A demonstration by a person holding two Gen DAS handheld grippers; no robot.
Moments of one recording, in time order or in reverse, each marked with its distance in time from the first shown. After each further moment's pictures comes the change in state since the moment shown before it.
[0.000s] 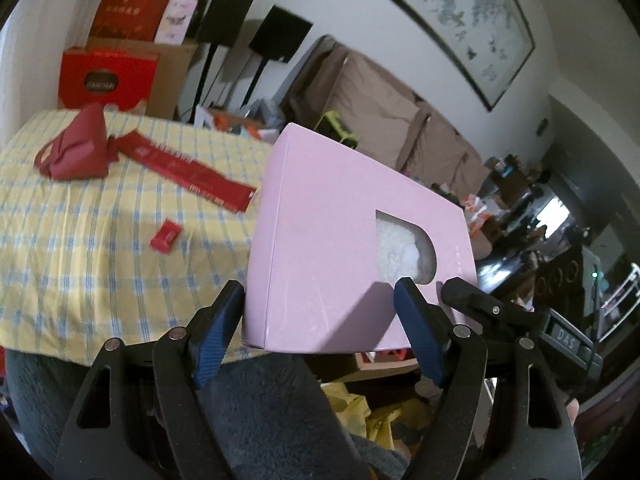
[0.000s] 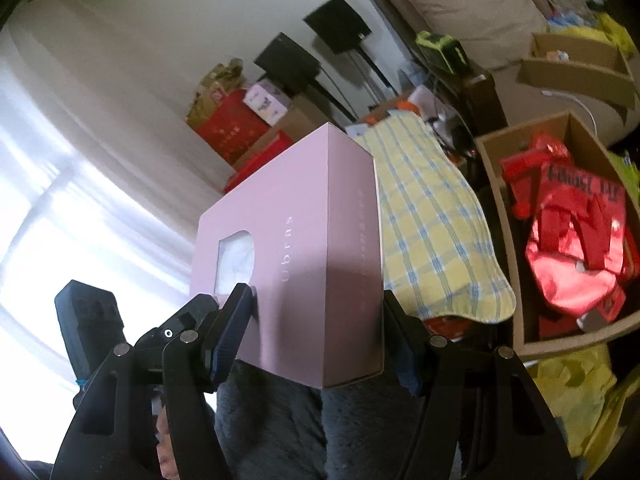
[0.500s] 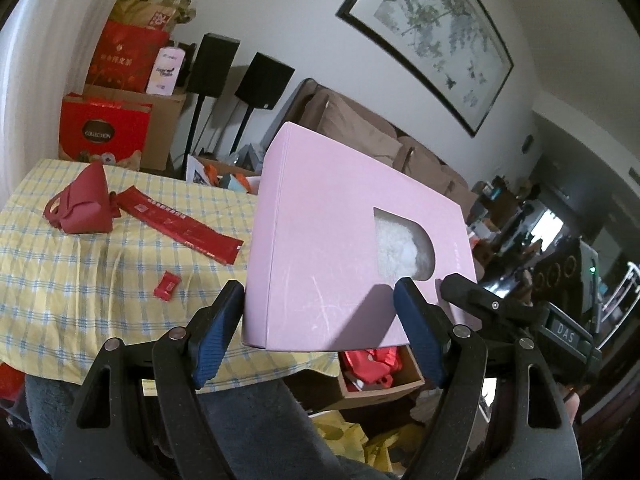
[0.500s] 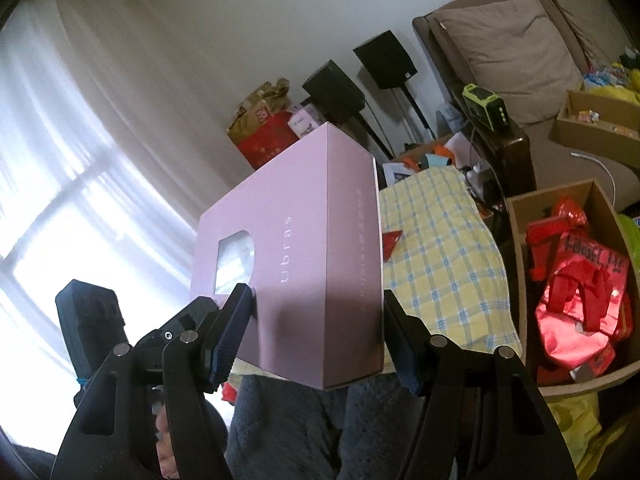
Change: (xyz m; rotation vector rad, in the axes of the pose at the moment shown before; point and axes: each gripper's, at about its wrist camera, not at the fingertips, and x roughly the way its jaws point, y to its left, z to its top) left arm -0.047 -0.028 0.018 0.046 -0.136 -0.021; right arm -0.031 0.040 0.025 -0.115 -0.066 0.054
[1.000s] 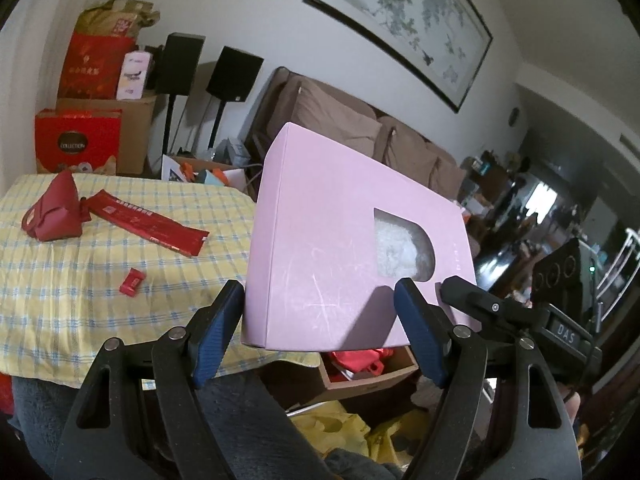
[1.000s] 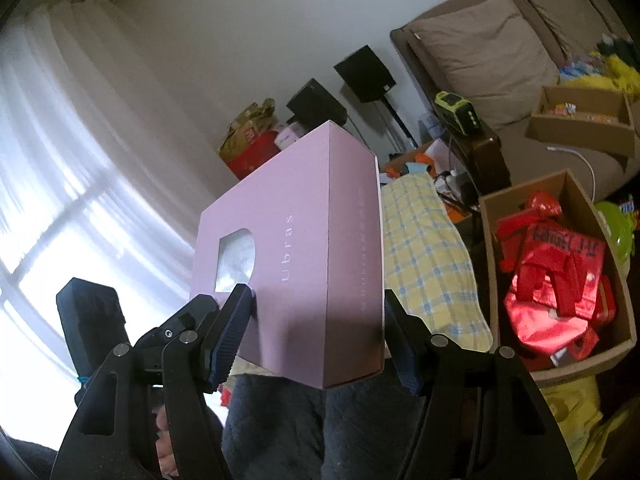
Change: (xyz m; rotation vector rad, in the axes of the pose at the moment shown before) left arm 0.024 -0.055 -0.019 0.101 0.044 -0.007; right arm -0.046 -0.047 -0.020 0.084 -0.065 0.007
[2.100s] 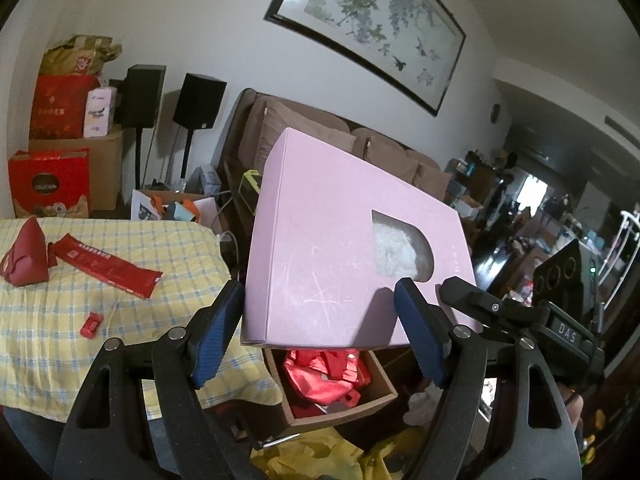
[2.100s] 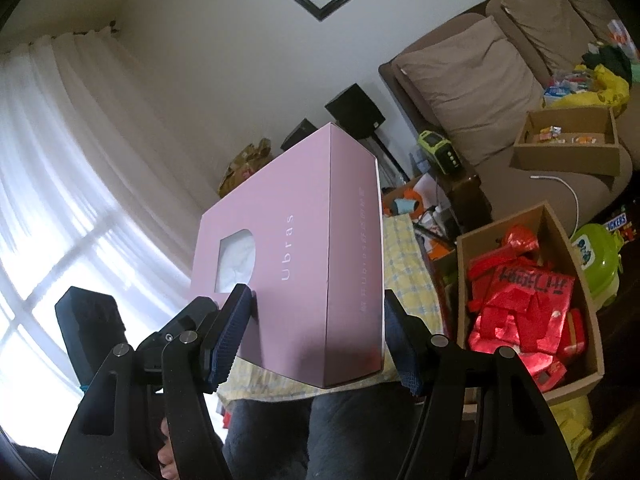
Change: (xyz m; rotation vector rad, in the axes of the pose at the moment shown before) left arm 0.024 -0.075 0.026 0.083 -0.063 -0.041; right arm -0.060 -0.028 0.044 0.000 -0.112 0.003
